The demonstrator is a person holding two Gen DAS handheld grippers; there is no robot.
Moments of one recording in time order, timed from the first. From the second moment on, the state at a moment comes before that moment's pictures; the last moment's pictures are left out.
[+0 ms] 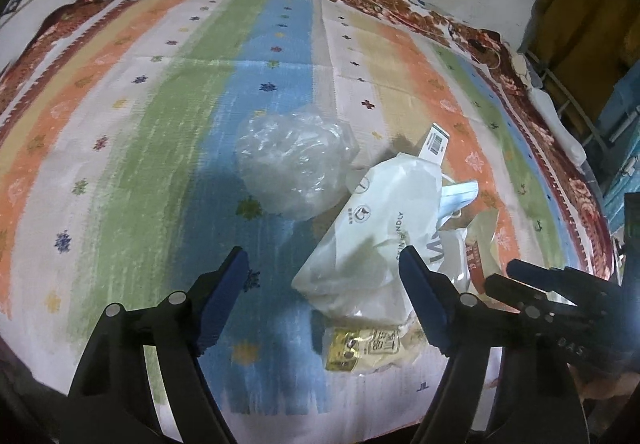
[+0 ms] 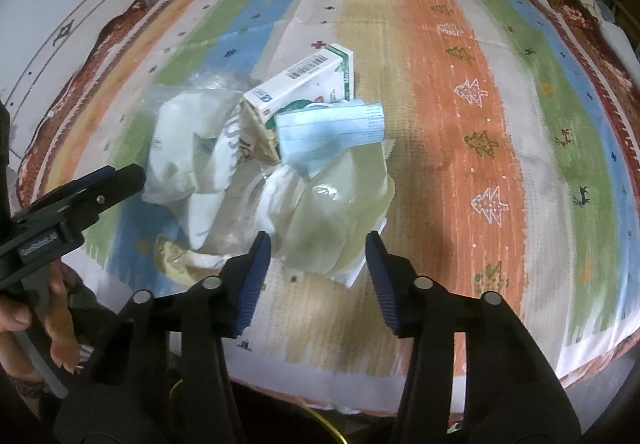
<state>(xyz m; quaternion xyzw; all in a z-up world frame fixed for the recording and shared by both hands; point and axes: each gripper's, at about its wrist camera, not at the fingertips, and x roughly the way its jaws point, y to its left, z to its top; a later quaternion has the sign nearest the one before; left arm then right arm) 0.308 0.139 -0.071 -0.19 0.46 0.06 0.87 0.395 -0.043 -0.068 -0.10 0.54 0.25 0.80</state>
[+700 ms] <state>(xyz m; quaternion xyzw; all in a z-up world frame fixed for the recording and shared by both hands) 0.330 0.116 -0.072 -0.15 0.49 0.00 0.86 0.384 -0.034 -0.063 -0.14 0.51 0.27 0.80</state>
